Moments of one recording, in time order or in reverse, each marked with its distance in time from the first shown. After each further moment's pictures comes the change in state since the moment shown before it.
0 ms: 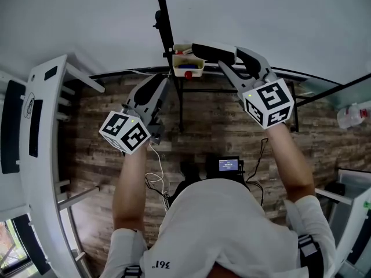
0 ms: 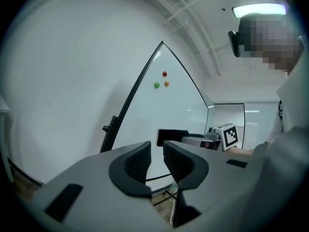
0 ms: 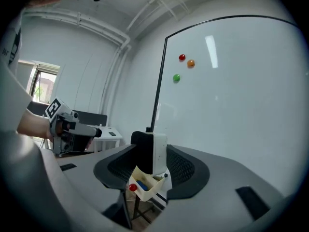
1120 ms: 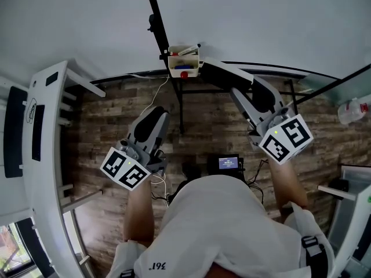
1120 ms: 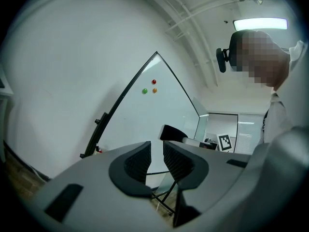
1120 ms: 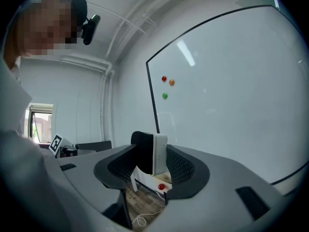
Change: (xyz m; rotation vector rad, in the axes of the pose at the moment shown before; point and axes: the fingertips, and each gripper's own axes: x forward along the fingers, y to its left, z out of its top) left arm -0.064 -0.072 -0.009 -0.086 -0.039 -0.031; right arm -0.101 0.030 0.012 0.327 -0.152 0.017
